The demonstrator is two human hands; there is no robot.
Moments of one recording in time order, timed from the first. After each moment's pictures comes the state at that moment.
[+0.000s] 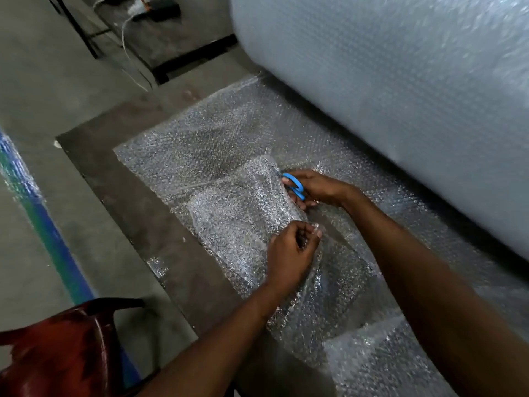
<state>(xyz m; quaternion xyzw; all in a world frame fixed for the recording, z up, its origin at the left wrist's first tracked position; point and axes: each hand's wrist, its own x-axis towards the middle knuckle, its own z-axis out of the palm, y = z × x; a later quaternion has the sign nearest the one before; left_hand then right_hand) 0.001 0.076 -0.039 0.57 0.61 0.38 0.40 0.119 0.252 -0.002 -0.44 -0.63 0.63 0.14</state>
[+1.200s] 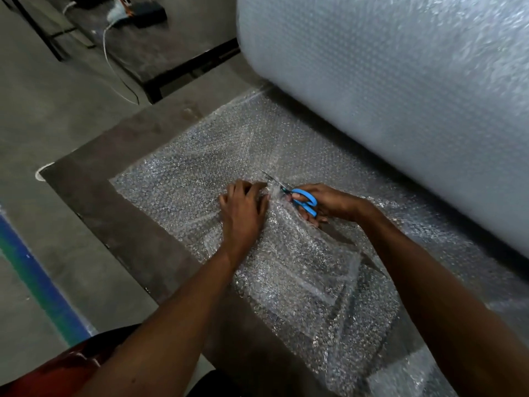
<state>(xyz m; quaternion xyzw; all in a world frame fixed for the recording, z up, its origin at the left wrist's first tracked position) -0.148 0.244 -0.055 0.70 0.66 0.25 0.13 0.093 0.283 0.002 -0.51 -0.57 0.63 0.13</state>
